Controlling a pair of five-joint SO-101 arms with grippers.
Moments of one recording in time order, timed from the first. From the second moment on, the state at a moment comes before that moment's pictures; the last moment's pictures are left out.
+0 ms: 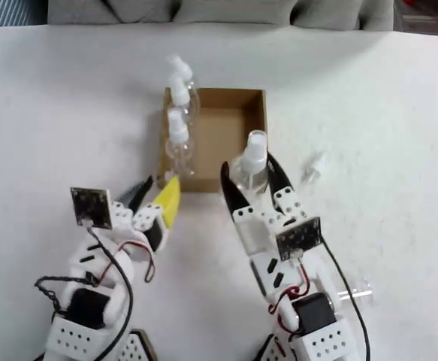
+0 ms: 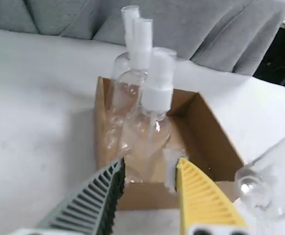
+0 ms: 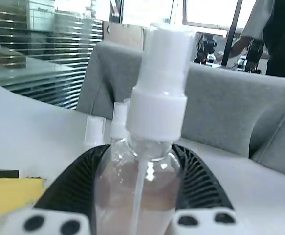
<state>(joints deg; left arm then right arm) 10.6 -103.3 97.1 33.8 19.2 -25.8 -102.4 94.3 9.1 7.3</state>
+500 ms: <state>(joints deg) 8.7 -103.3 97.1 57.8 6.5 -25.4 -81.5 72.6 2.8 7.3</state>
